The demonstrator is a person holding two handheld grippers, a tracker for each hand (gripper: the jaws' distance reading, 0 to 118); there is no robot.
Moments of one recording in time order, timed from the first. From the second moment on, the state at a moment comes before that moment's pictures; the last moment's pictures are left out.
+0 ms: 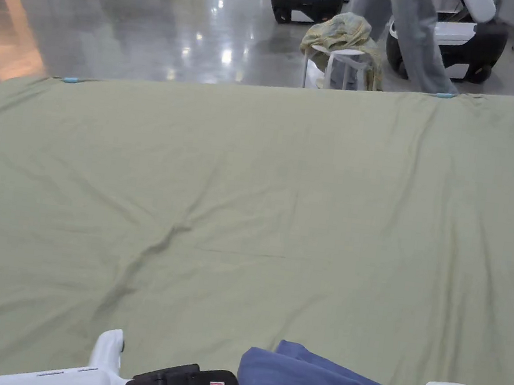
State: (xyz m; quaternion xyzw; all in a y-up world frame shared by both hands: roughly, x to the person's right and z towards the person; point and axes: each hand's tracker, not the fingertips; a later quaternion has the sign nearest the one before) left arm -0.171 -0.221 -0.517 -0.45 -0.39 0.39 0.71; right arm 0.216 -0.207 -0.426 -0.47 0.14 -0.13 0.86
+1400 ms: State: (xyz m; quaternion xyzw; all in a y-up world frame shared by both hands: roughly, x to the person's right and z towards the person) left arm -0.478 -0.057 -0.576 -0.34 0.11 0.03 0.93; right arm 0.224 -0.160 -0.405 -0.37 0.13 -0.15 0.91
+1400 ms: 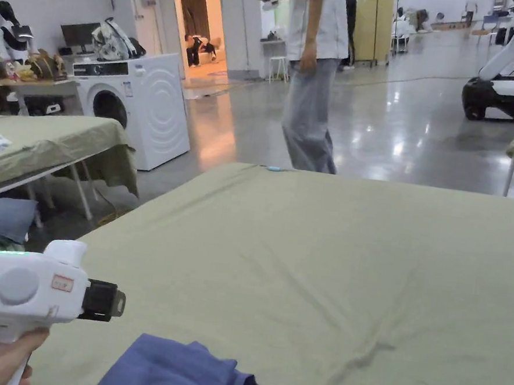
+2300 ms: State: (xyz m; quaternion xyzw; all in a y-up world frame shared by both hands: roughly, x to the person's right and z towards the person) left arm -0.132 -0.030 -0.361 -0.03 -0.11 -0.04 0.99; right arm 0.222 -0.076 -0.347 -0.08 0.03 0.02 1.00
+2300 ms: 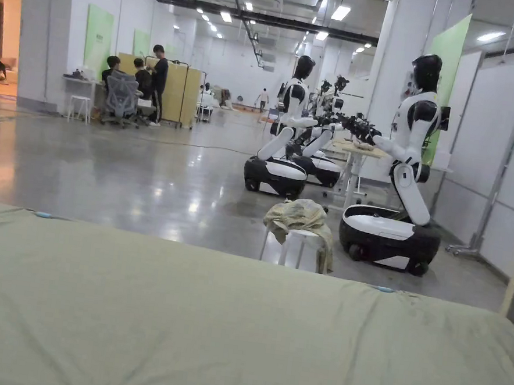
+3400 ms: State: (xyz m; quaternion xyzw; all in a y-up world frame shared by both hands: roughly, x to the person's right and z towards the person) left arm -0.136 -0.013 -0.369 0.02 -0.11 -0.01 0.99; right arm 0.215 -0.064 -0.351 -0.04 -0.01 0.04 1.00
